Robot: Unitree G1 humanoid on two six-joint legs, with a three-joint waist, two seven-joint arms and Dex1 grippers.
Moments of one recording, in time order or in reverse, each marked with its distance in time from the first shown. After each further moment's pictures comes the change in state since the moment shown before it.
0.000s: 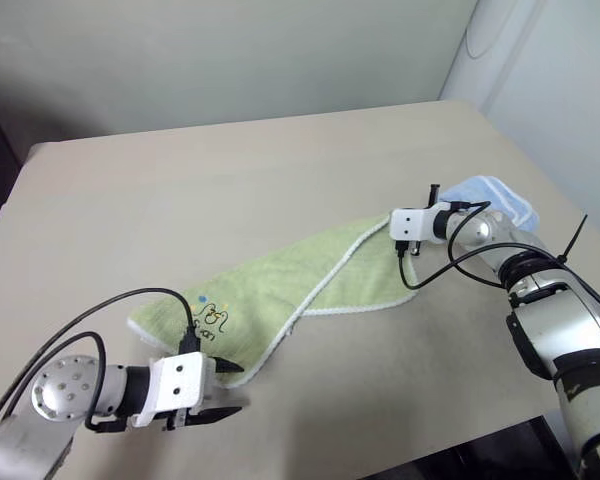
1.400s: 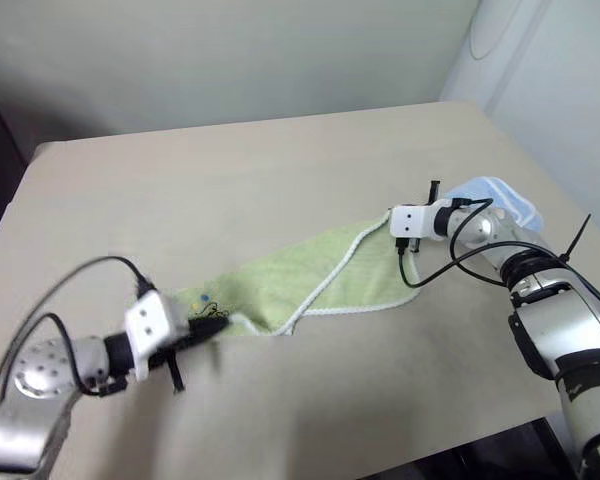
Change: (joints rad) left arm -0.163 -0.157 0.193 0.091 -0.284 0.165 0.211; right arm 0.000 -0.013 -0.009 -0.022 0.029 -0.013 0.009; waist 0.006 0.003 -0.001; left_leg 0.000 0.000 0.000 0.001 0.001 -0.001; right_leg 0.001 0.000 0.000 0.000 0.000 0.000
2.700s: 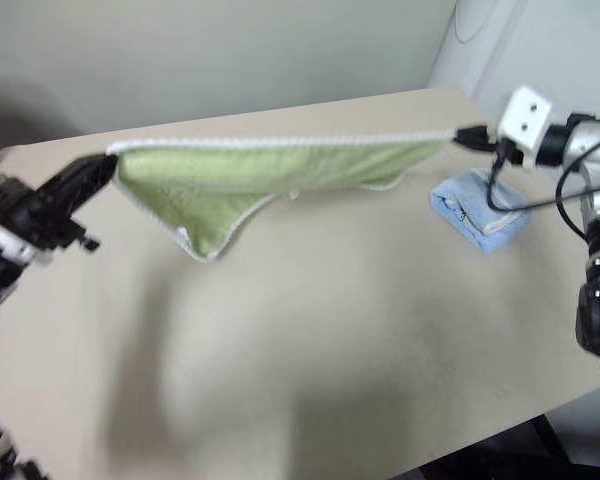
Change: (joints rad) left arm -0.340 0.002 0.430 0.092 -0.523 0.442 0.231; right arm -0.032 -0.239 -0.367 -0.294 0.517 0.241 0.775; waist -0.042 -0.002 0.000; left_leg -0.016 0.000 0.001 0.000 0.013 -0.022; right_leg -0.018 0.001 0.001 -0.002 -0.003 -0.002
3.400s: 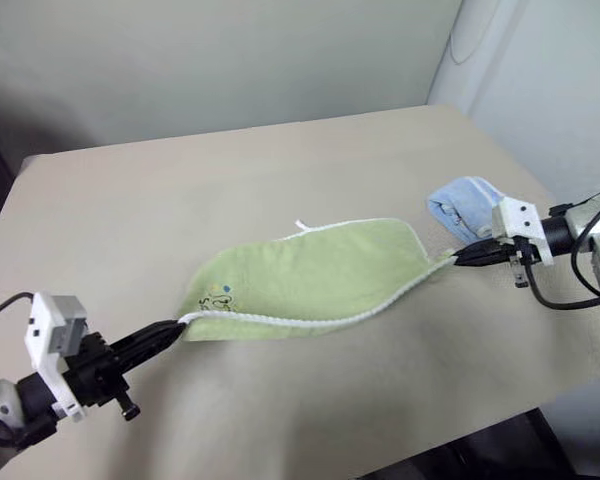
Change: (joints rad) left arm 0.650 -0.090 -0.005 -0.312 0.042 0.011 -0.141; right arm 0.395 -0.129 0.073 -0.454 0.145 0.353 0.356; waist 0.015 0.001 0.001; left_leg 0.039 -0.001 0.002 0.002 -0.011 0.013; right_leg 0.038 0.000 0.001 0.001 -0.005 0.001
